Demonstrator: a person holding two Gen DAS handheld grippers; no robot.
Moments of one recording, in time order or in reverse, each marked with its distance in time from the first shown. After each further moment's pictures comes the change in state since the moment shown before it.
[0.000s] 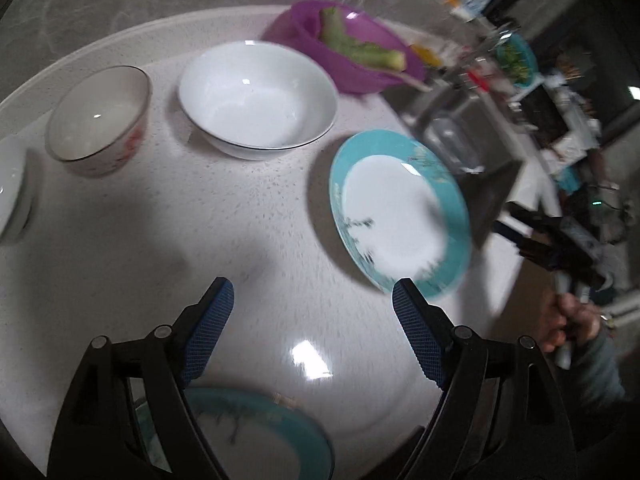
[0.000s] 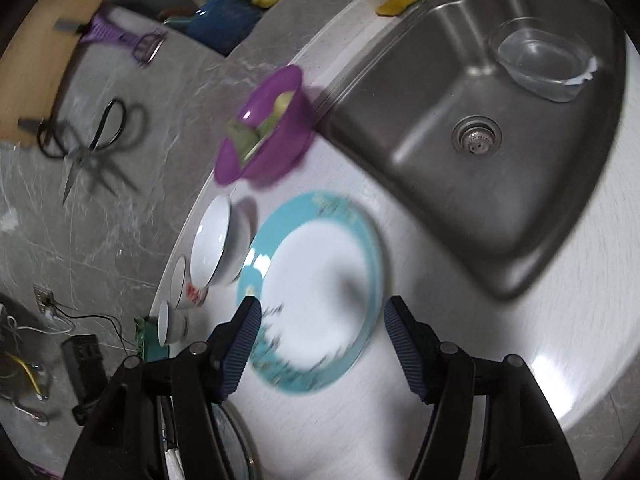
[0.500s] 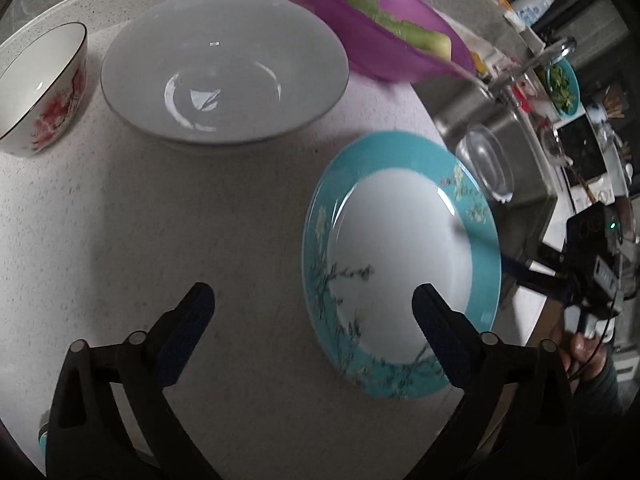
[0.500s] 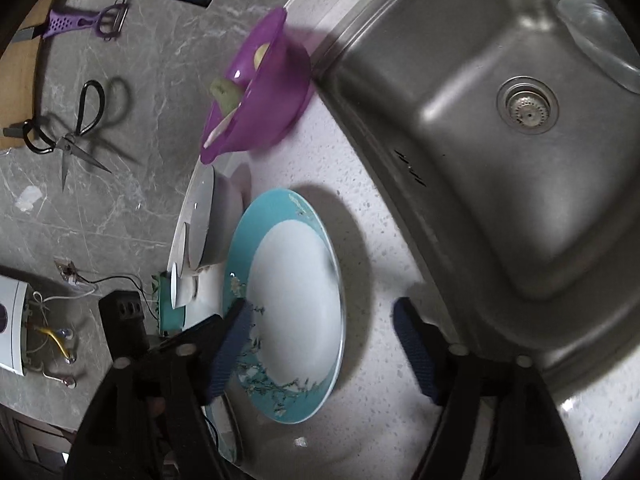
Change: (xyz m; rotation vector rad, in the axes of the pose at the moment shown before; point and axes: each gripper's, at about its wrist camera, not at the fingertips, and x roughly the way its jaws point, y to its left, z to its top) left arm 0.092 -0.018 0.023 -0.146 0.015 0.029; right arm 0.060 -0.042 0.044 -0.043 0.268 0.131
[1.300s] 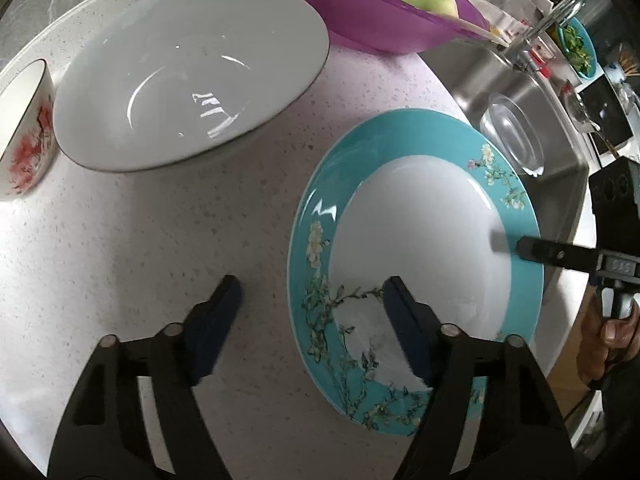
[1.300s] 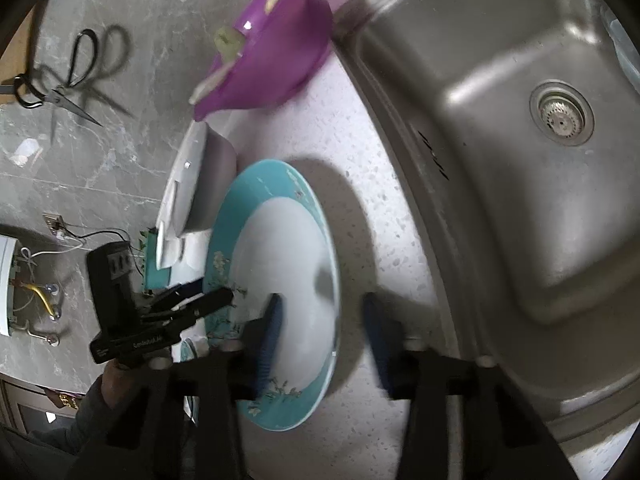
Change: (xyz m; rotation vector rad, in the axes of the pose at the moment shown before) left arm 0.036 -0.023 0.009 0.090 0.038 0.138; right arm 0.033 0.002 0.013 -0.103 0.152 -0.031
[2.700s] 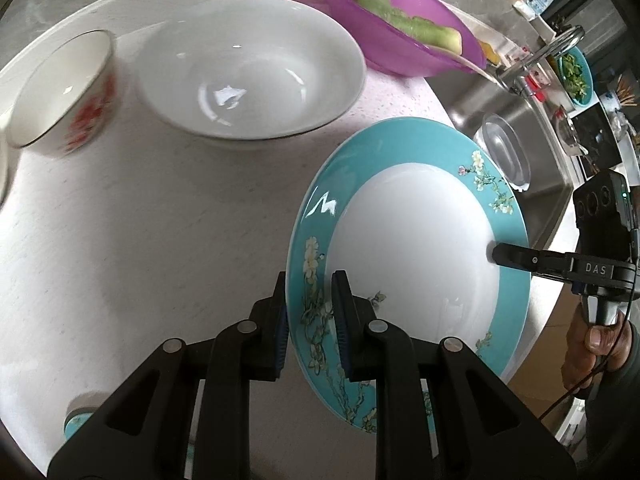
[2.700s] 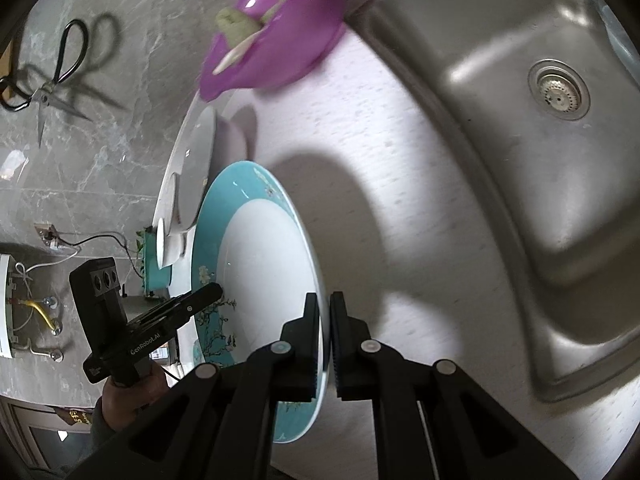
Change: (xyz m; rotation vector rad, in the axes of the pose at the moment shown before) left arm -0.049 0.035 -0.019 -0.084 -0.015 -0.049; right arm 0.010 0.036 -0.012 0.061 0.034 -0.025
